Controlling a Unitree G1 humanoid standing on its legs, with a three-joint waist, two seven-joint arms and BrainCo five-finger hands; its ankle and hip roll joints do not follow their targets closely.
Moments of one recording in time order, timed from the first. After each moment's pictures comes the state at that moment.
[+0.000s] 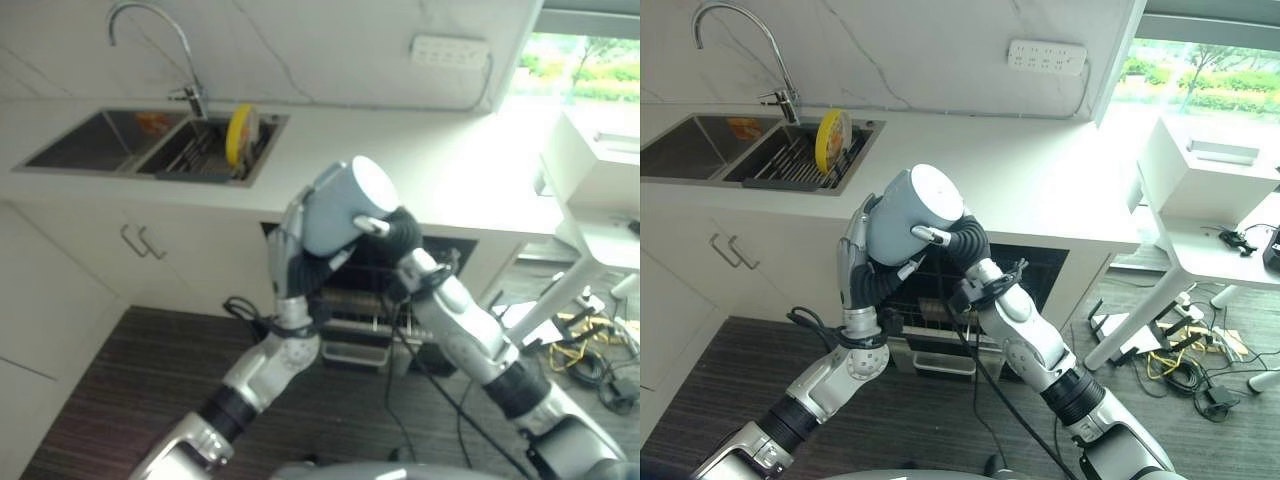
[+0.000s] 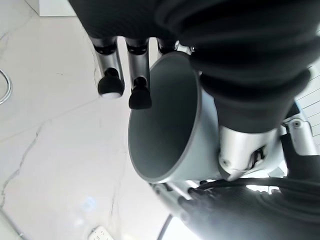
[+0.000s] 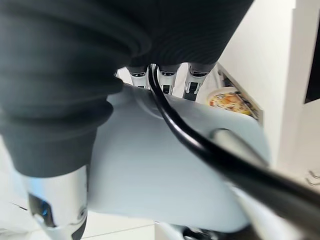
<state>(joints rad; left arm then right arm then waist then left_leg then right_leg) -0.24 0.35 -0.55 0.13 0.61 -0.27 1.10 -0.42 -0.34 0.58 -0.09 0.79 -0.14 -0.08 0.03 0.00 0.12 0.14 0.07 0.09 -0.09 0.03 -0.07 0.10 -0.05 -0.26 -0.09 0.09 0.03</state>
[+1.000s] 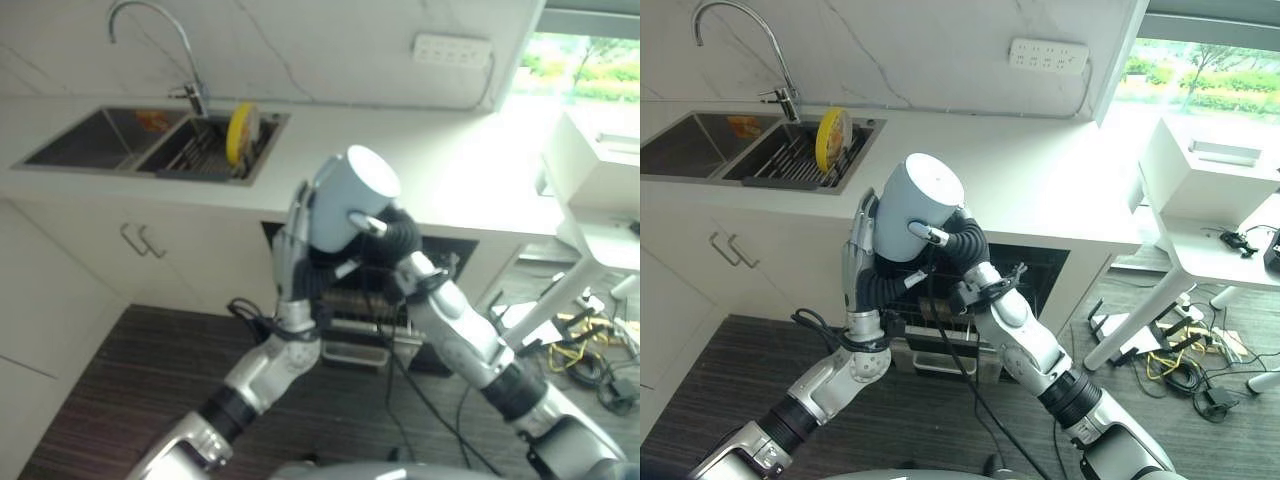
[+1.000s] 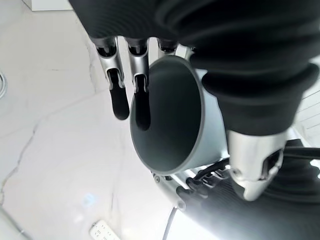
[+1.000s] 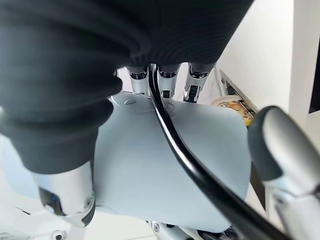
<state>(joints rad) -0.25 0.36 -0.59 0.14 0.65 -0.24 1.10 -0.42 -0.34 0.60 -0.08 0.75 -0.25 -0.20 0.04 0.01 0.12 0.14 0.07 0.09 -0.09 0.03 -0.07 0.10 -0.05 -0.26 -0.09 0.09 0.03</state>
